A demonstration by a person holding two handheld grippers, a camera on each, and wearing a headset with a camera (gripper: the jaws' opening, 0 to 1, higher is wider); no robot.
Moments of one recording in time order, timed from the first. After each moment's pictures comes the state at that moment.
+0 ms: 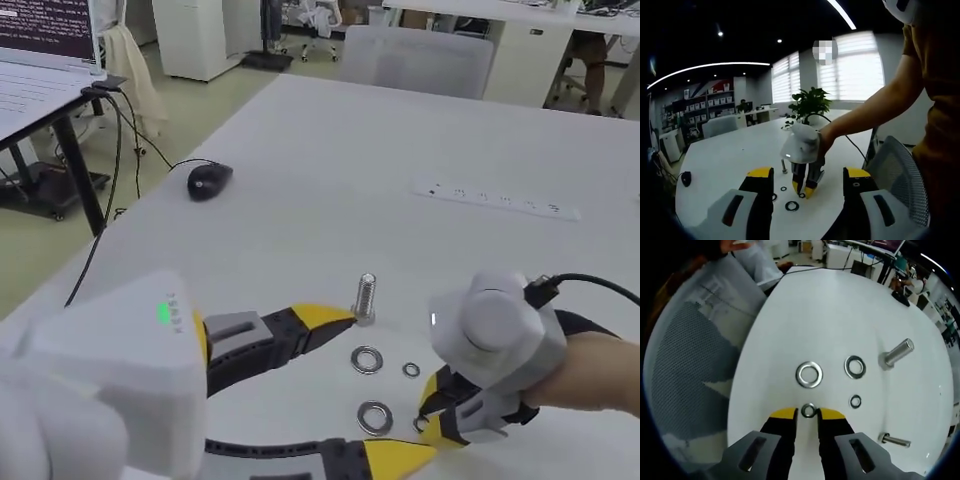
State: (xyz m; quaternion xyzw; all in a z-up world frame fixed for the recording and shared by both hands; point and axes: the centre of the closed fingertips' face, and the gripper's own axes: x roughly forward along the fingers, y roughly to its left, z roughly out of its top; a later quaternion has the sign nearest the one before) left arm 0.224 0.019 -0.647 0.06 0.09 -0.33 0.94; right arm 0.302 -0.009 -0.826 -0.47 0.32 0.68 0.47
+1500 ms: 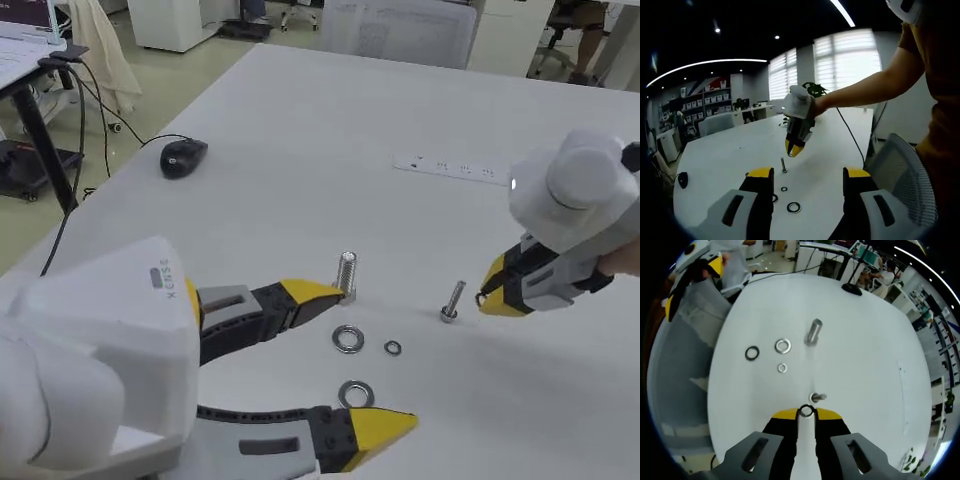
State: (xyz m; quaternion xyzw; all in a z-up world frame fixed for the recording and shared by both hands) left arm 0.241 0.020 -0.656 0.06 0.11 -0.34 0.93; right arm 0.412 -0.045 -0.748 -0.48 0.30 0.60 0.57
